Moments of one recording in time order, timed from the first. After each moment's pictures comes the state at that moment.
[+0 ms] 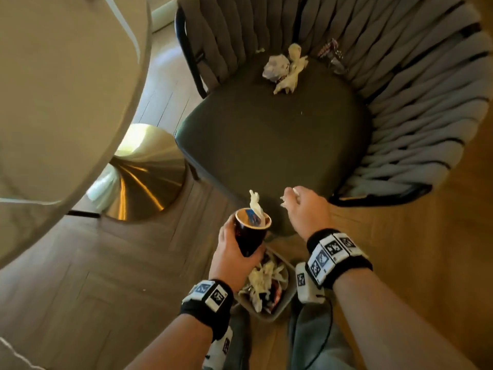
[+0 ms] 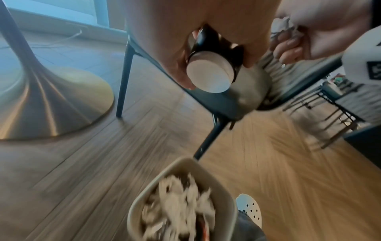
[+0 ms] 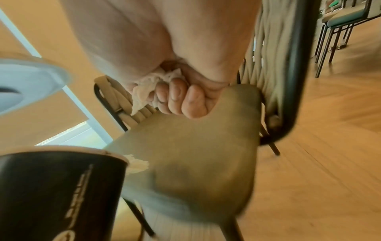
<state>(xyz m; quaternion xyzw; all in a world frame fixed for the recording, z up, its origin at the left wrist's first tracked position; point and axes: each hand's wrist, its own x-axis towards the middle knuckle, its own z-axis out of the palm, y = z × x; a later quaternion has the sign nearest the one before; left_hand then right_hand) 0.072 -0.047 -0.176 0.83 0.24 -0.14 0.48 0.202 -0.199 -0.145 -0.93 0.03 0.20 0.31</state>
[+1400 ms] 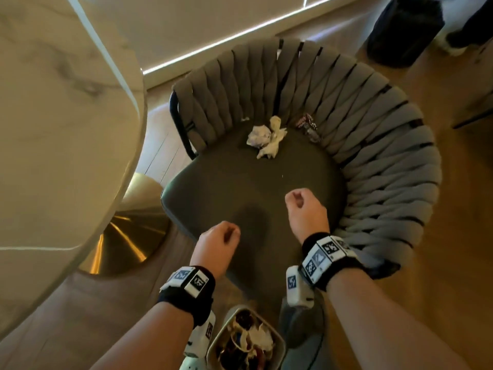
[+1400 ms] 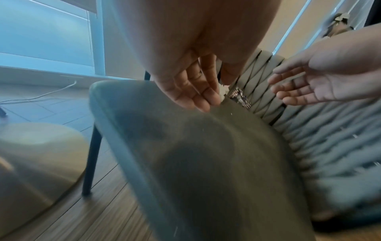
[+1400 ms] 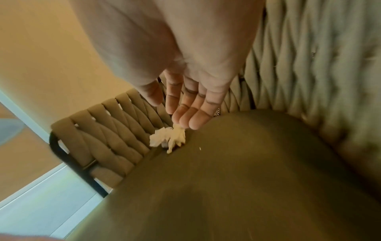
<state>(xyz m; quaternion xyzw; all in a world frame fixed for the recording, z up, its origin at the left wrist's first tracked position) 0.229 -0.009 -0.142 0.88 0.17 -0.15 0.42 0.326 -0.201 -0.106 -0.90 0.13 0.12 0.39</state>
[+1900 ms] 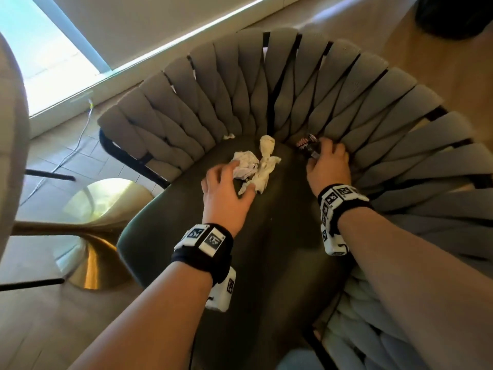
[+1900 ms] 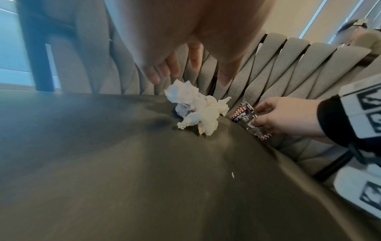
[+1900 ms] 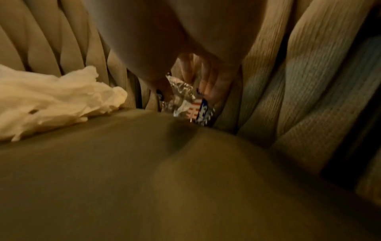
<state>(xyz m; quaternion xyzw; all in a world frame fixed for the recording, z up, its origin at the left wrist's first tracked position) 0.477 -0.060 -0.173 0.90 0.22 -0.03 0.36 0.605 -0.250 -0.208 -0.98 0.03 0.08 0.19</state>
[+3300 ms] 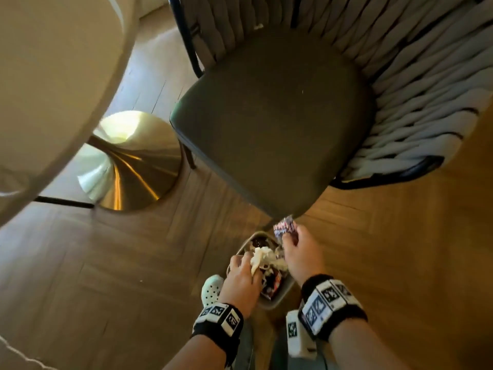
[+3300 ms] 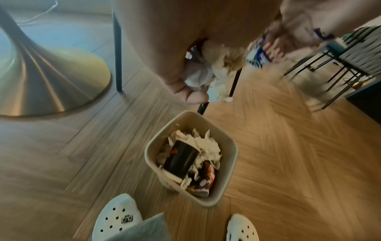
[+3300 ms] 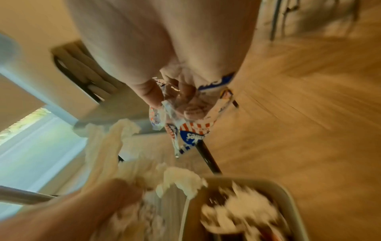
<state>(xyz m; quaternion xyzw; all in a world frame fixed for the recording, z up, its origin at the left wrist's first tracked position) -0.010 -0.075 -0.225 0.82 0.21 -0.33 0.42 0.083 -0.210 -0.190 -0.86 0.18 0.30 0.36</state>
